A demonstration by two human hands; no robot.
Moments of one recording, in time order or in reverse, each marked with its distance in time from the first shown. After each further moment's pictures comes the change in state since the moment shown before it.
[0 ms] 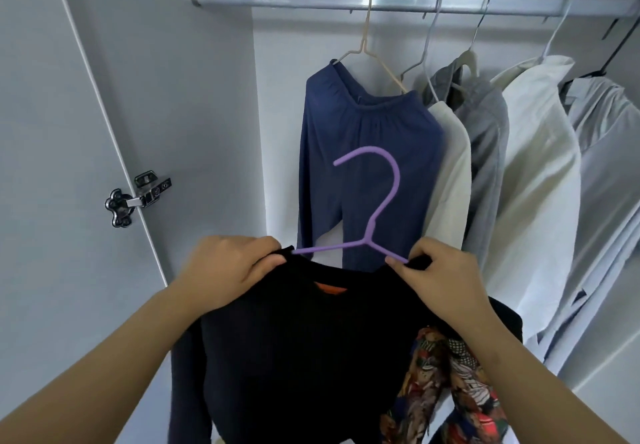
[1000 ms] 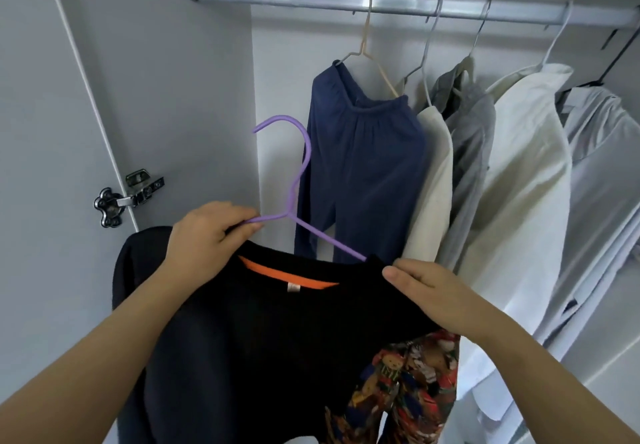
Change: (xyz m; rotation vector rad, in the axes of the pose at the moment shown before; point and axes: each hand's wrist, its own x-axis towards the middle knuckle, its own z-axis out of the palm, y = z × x) left_hand 0.019 -0.022 0.001 -0.230 0.124 -0.292; right_hand 0.006 -0.010 -0.016 0.148 -0.577 -0.004
